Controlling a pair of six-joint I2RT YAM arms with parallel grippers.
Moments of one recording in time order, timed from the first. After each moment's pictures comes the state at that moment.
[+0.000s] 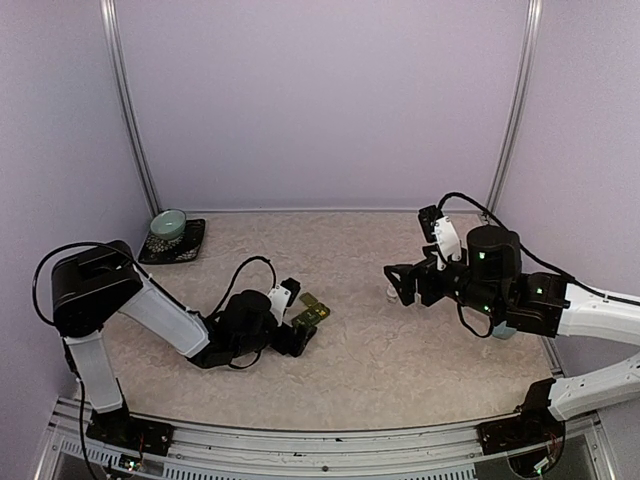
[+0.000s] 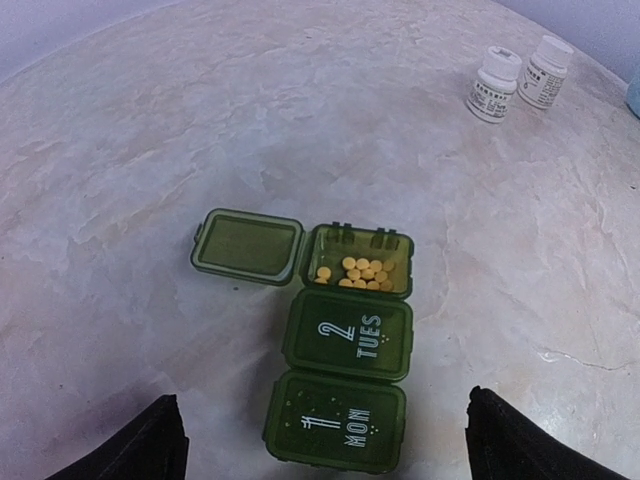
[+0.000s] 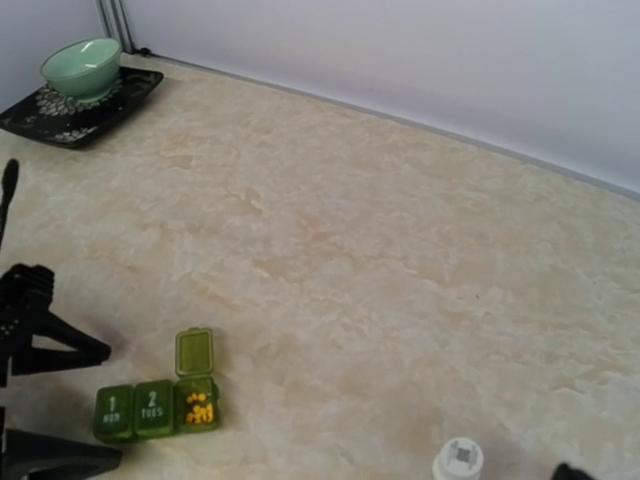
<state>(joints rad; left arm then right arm) -0.94 1.86 0.65 0.70 -0.21 -0.17 0.92 1.03 0.75 -0.04 0.33 0.15</state>
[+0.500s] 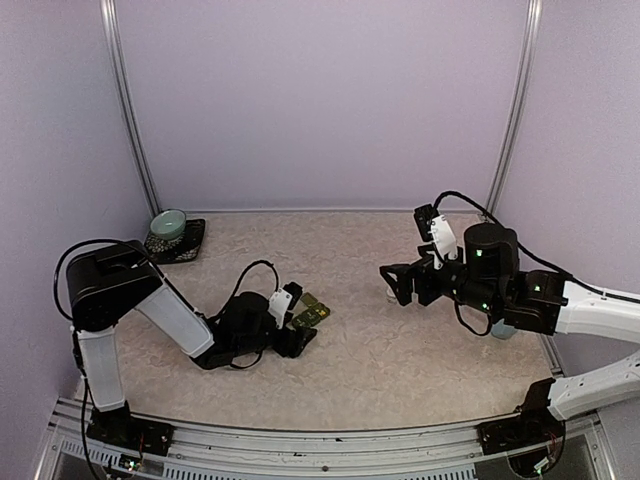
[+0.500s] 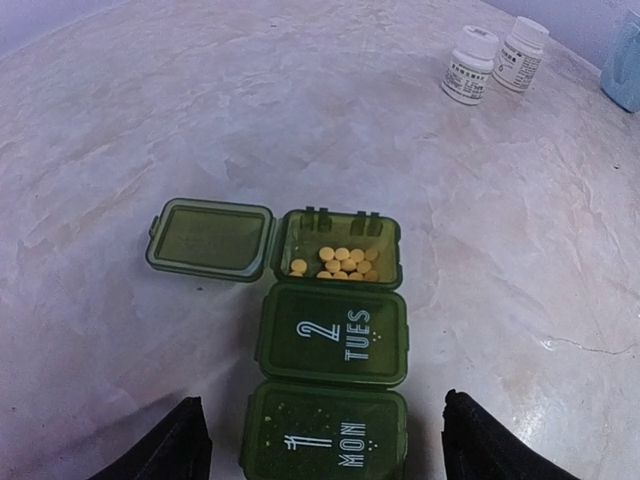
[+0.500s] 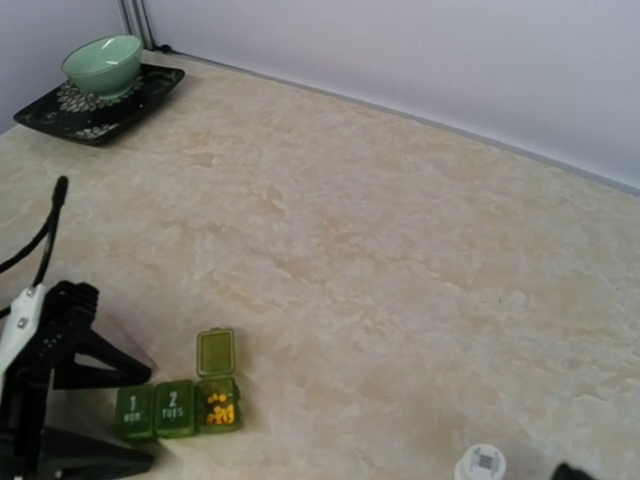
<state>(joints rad) -0.90 1.95 0.64 0.82 -0.08 -0.15 0.92 1.05 0.76 -0.04 0.29 0.15</state>
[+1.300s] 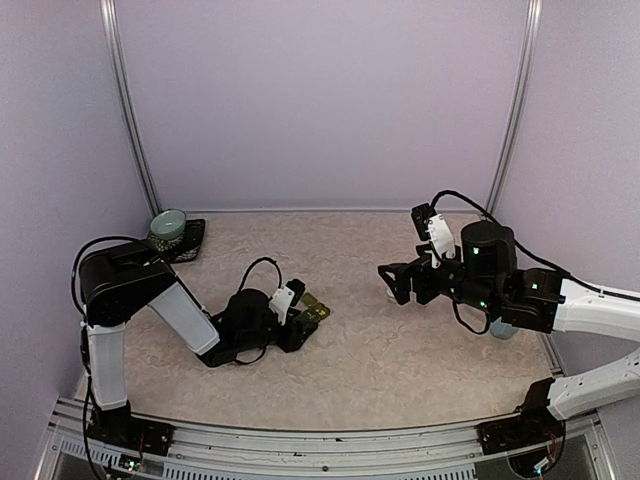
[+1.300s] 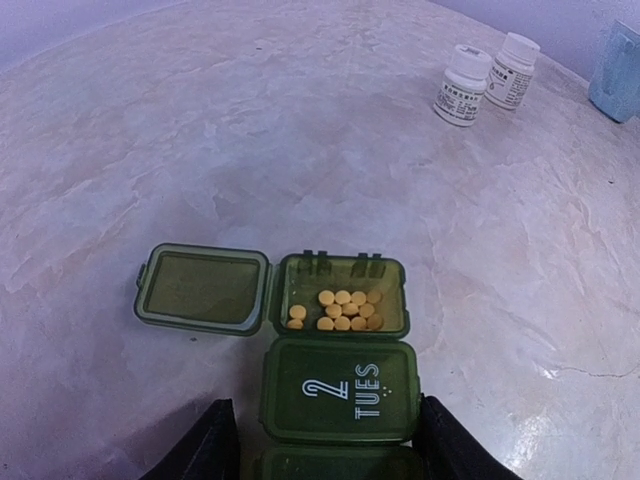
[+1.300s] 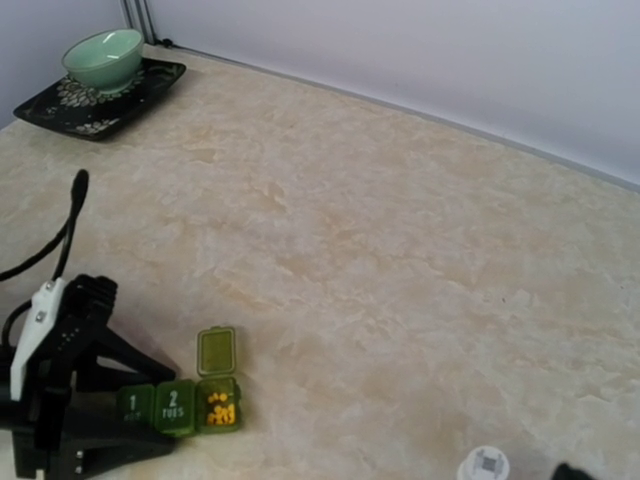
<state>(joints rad) -0.86 2.03 0.68 0.93 0.00 -0.12 0.92 1.07 0.78 -0.04 0.28 0.15</state>
